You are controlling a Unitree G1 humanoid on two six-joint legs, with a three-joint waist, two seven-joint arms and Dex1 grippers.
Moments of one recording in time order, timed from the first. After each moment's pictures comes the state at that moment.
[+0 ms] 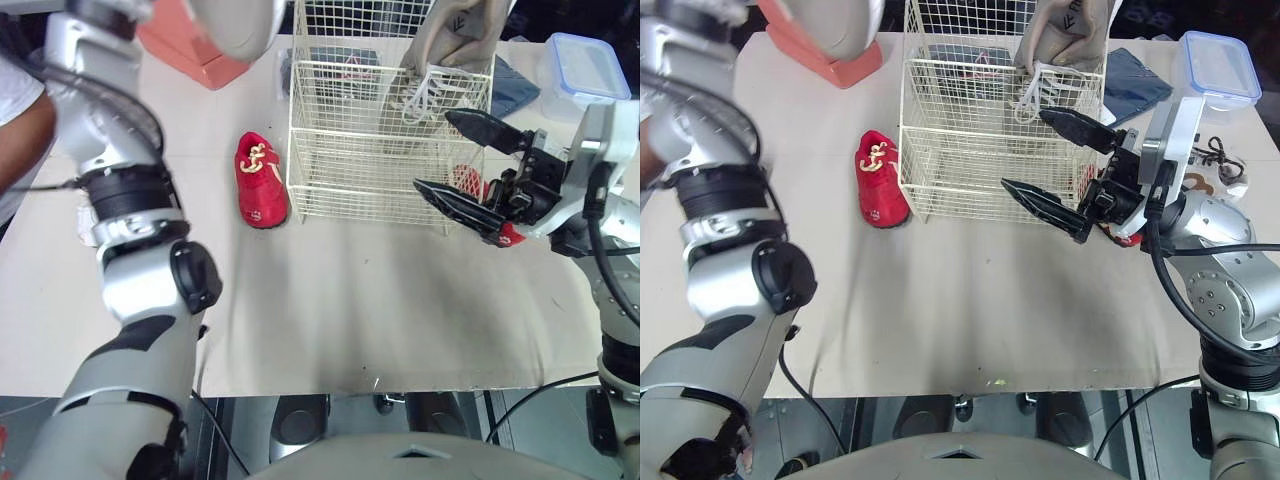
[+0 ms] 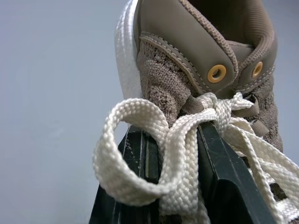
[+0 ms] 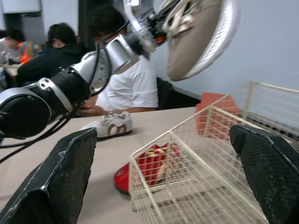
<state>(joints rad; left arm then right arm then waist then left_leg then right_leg) -1.25 0.42 0.40 0.60 -0.49 -0.04 -0.67 -0.38 -0.56 -0.14 -0.53 0.82 0.45 0.71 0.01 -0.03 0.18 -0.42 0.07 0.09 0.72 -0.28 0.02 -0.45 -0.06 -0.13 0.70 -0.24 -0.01</state>
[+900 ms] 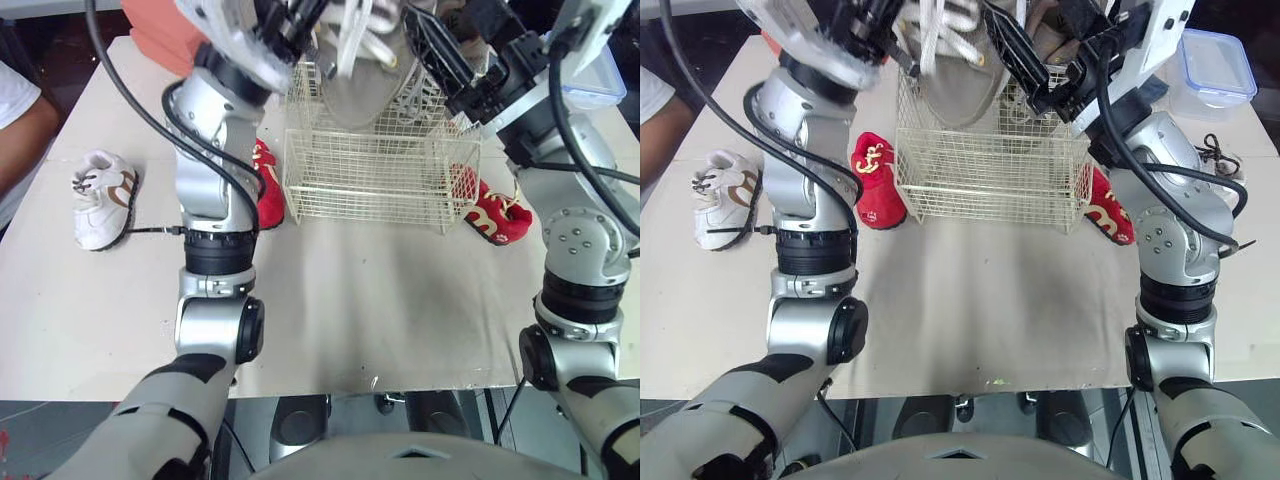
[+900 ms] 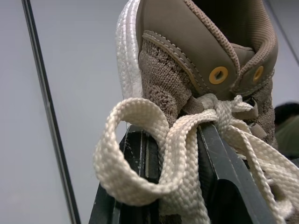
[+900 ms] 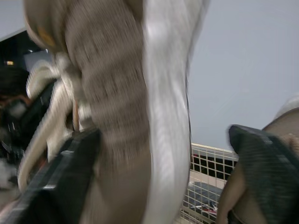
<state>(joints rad) -0.88 0.25 0.09 0.02 -0.34 -0.11 -0.62 -0.74 -0.29 -0.07 -0.36 0.70 0.52 0.27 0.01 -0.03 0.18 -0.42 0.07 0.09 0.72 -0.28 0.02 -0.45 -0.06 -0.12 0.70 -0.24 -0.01</state>
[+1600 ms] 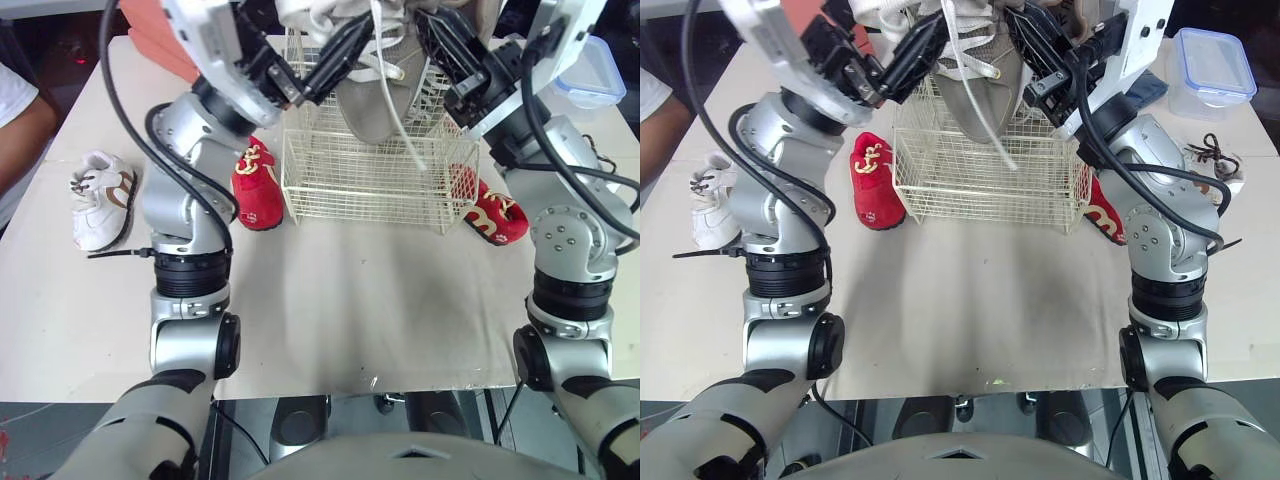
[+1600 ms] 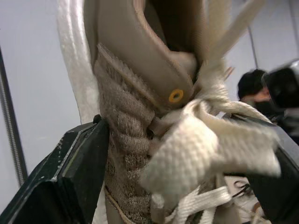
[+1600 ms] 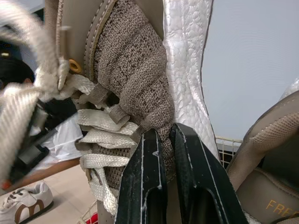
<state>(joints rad) -0.81 0.36 0.15 -0.13 -0.62 0.19 -0.72 -0.73 -0.27 -0.06 -0.34 0.65 0.51 0.28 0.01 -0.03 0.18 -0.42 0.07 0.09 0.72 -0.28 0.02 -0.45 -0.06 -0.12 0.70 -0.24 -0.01</state>
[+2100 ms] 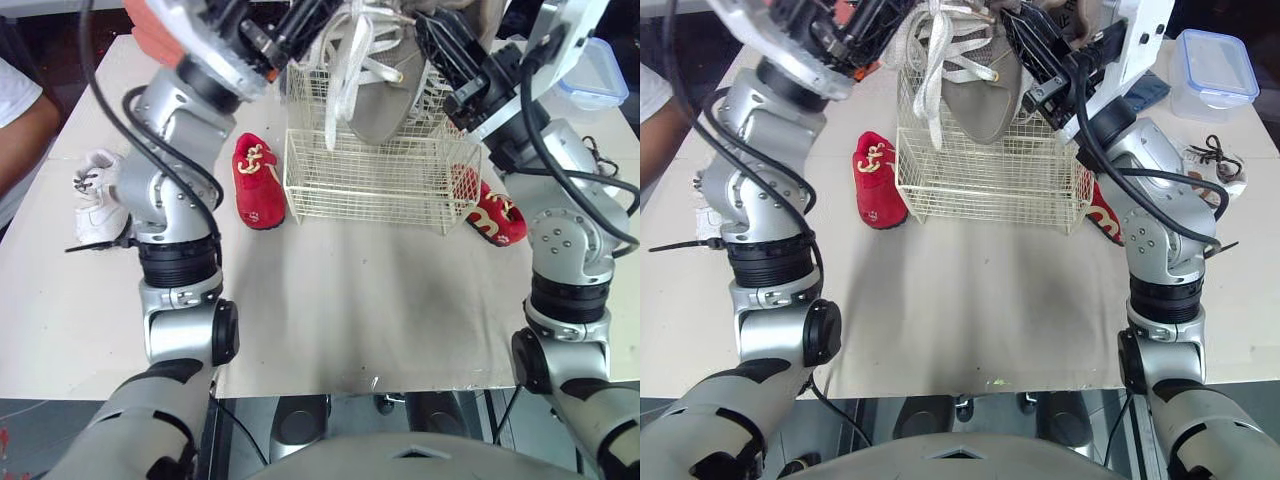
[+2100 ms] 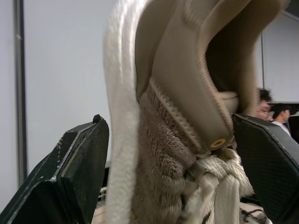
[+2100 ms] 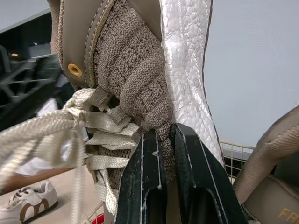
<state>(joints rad) -0.90 0.36 0.15 -0.09 -0.68 0.33 -0.61 -0.72 -0.26 -0.05 -0.35 0.63 0.48 0.33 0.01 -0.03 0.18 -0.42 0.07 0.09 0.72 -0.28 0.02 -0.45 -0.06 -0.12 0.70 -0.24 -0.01</state>
